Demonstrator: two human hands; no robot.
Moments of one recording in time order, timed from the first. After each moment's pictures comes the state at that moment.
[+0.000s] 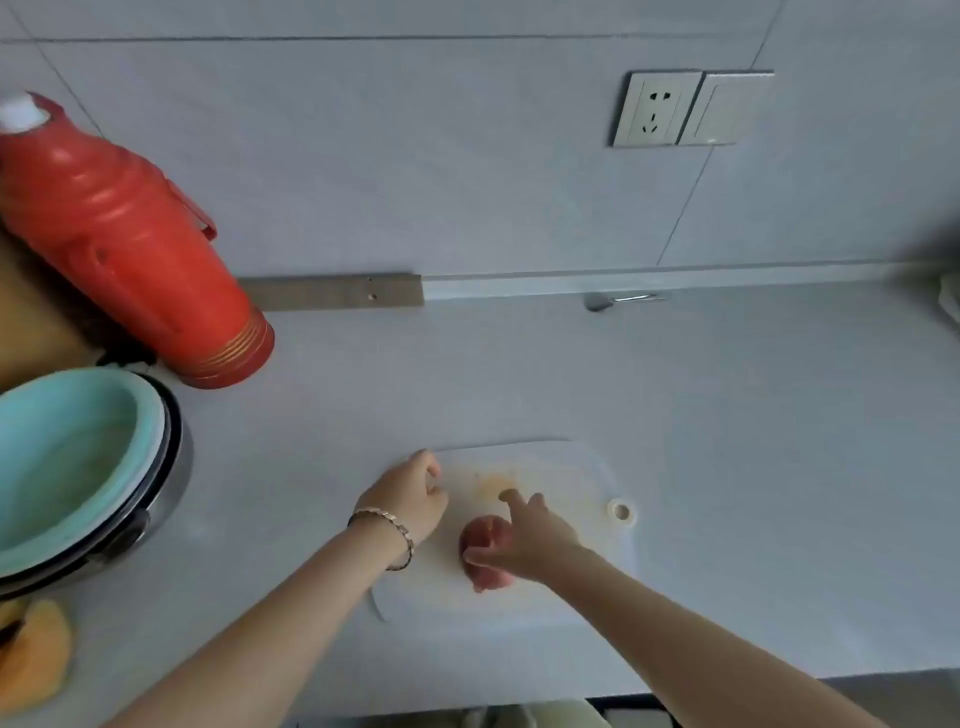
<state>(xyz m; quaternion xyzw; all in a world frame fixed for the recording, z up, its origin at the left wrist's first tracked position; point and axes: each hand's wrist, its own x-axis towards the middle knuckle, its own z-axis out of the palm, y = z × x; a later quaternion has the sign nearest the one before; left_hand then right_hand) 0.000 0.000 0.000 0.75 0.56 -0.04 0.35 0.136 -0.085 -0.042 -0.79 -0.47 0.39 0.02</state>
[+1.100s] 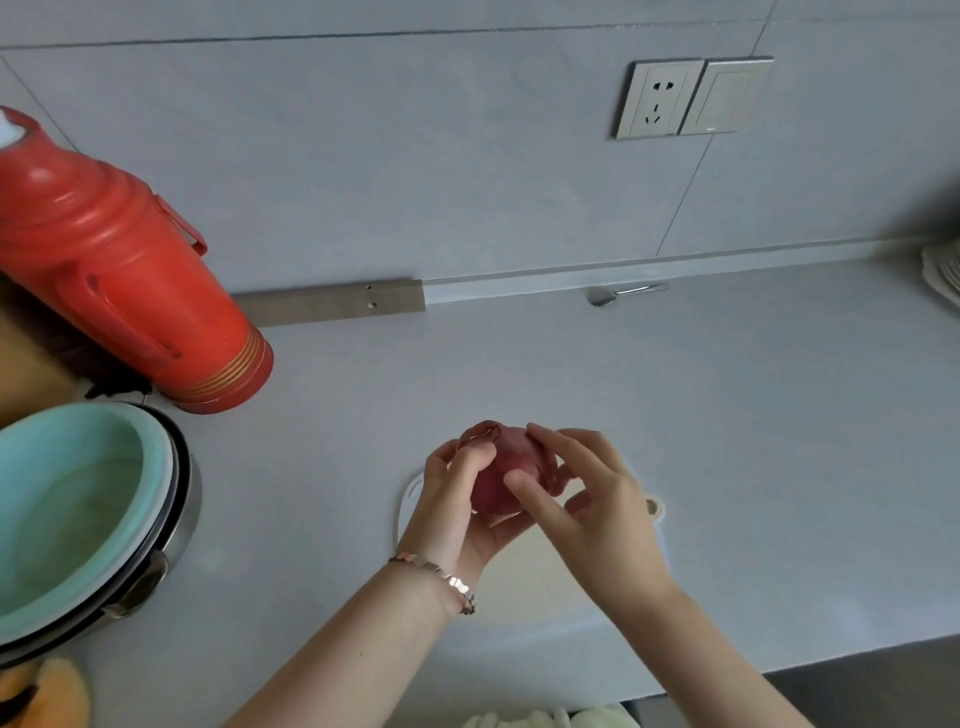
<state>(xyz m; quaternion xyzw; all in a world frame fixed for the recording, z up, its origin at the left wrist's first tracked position) 0.000 -0.020 0.062 0.22 0.40 0.25 0.85 0.099 -0.096 0.067 -0.74 -0.43 0.20 0.47</state>
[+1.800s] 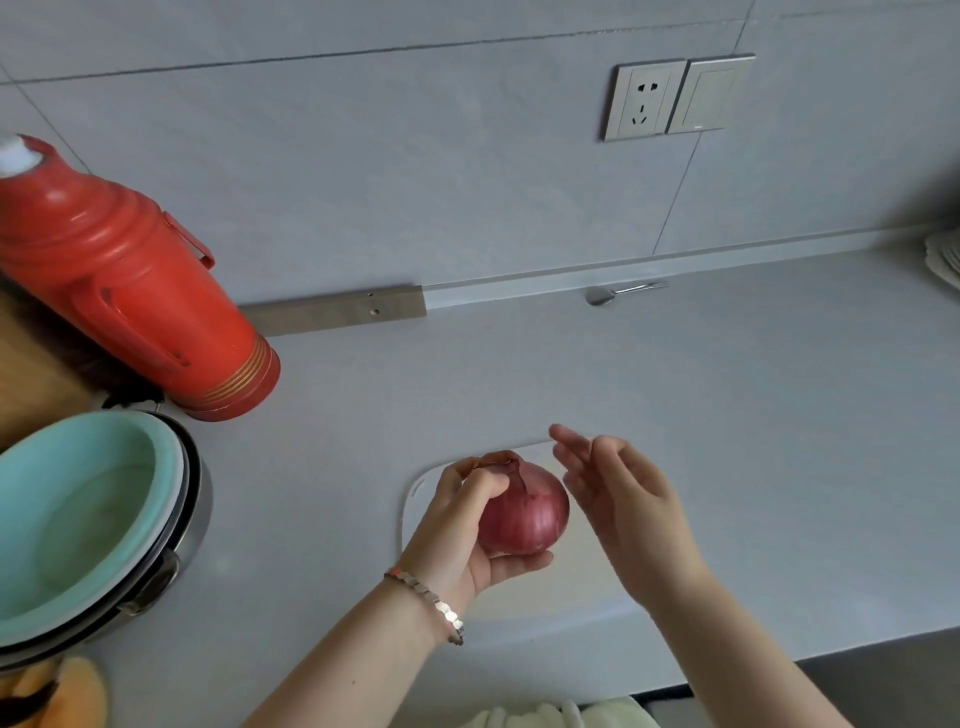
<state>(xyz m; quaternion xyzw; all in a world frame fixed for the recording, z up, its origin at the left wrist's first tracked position) -0.003 -0.043 0.080 0.29 0.49 0.19 0.80 0.120 -0.108 0.064 -0.52 -0.11 0.46 0.71</state>
